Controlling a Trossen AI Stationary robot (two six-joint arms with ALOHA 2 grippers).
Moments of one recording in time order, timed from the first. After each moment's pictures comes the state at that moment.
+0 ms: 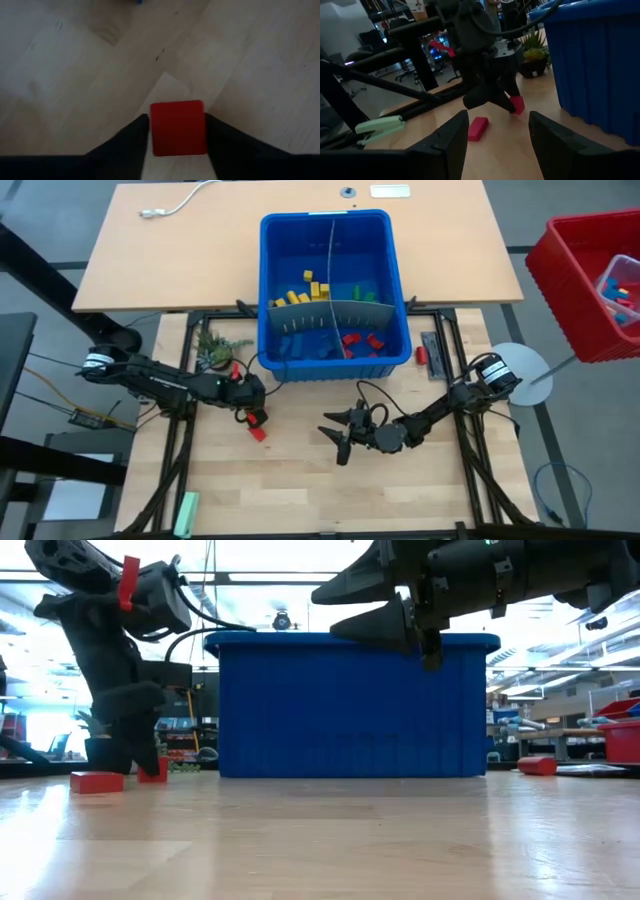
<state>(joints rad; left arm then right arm) -0.07 1.28 0.52 -0.46 -0.29 -0.60 0.45 1.83 0.78 0.97 0.79 0.39</state>
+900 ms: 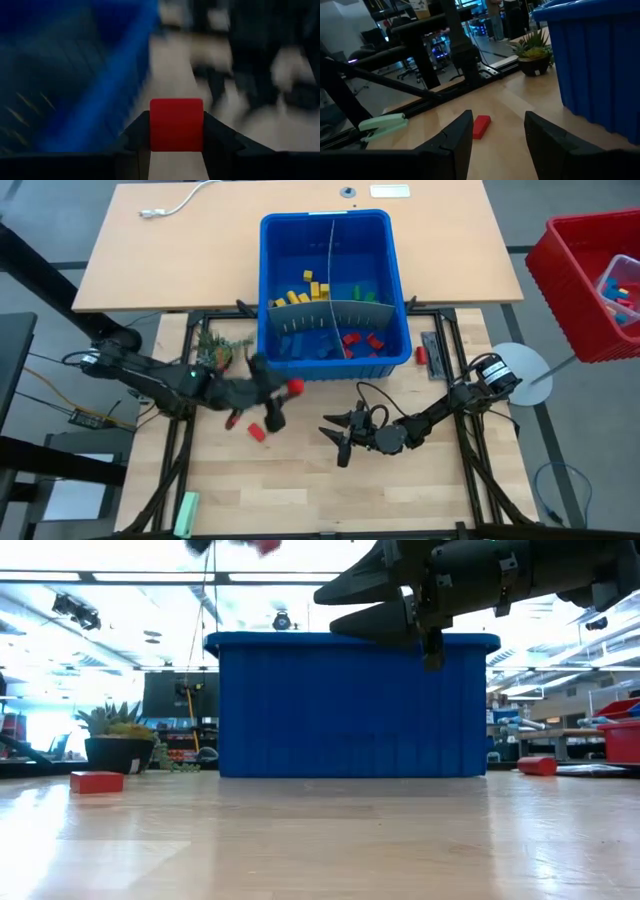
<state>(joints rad) -0.31 1.25 1.18 -0.50 -0.56 -0.30 0.46 1.83 0.78 0.97 0.79 0.39</state>
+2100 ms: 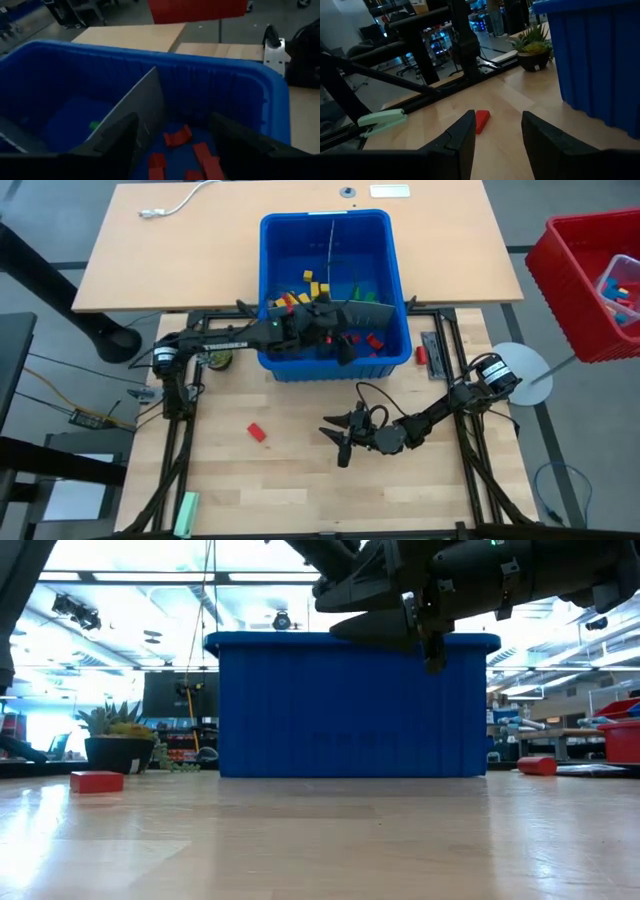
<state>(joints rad) 0.17 1.83 1.72 -0.30 -0.36 0.10 0.46 1.83 0.78 0.94 0.78 0.42</state>
